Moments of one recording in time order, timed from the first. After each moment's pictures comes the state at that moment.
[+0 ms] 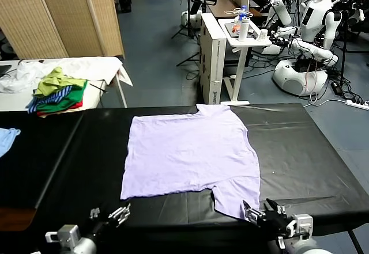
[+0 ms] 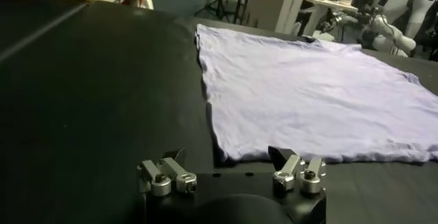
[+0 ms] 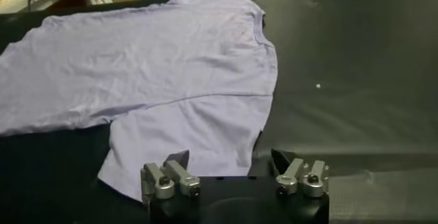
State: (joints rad) left arm 1.77 -1.25 -0.63 -2.20 -0.54 0.42 -0.06; right arm -1.72 1.10 0.56 2.26 0.63 -0.60 0.23
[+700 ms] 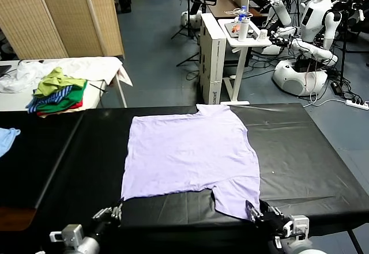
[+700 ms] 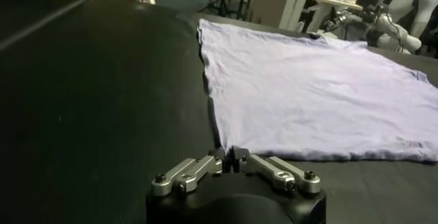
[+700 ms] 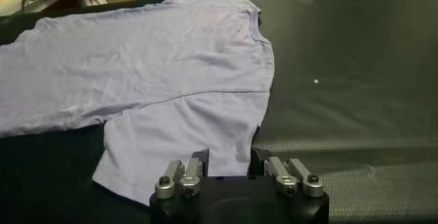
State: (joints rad) left arm 1.78 -1.27 -0.62 -2.18 -0.51 0.42 -0.06; right arm -1.74 1.10 0.57 2.28 0.64 -0.60 0.23
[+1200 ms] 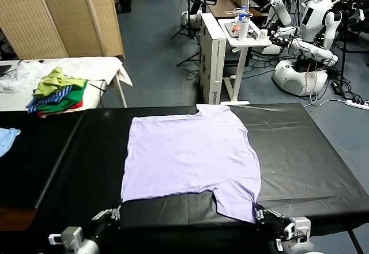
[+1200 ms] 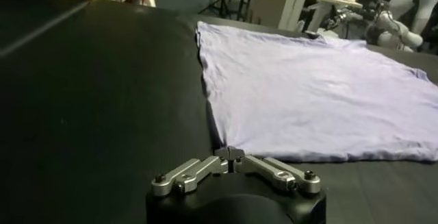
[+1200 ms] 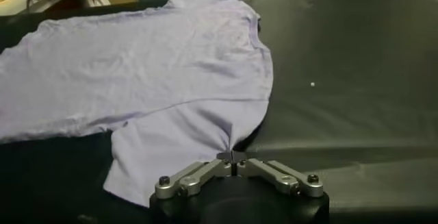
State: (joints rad) left arm 1.88 -1.26 -0.65 -2.28 -0.49 0.41 -0.08; right arm -1.93 1.09 0.65 2.45 0.67 -0.62 0.29
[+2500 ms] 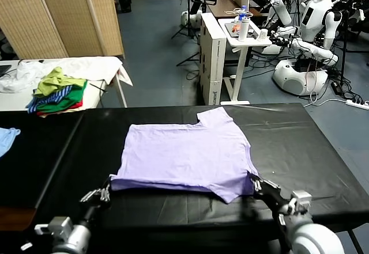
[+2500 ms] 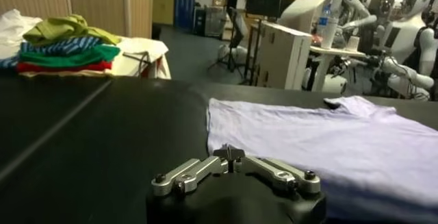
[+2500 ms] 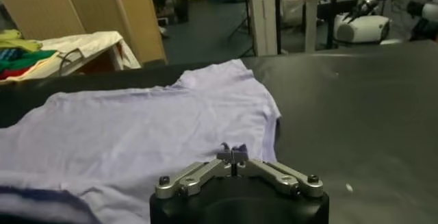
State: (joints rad) left arm 1.61 -1.21 -0.63 -2.13 -0.45 0.29 -0.09; right arm -1.20 1.01 0.33 1.96 0.69 -0.49 0.20
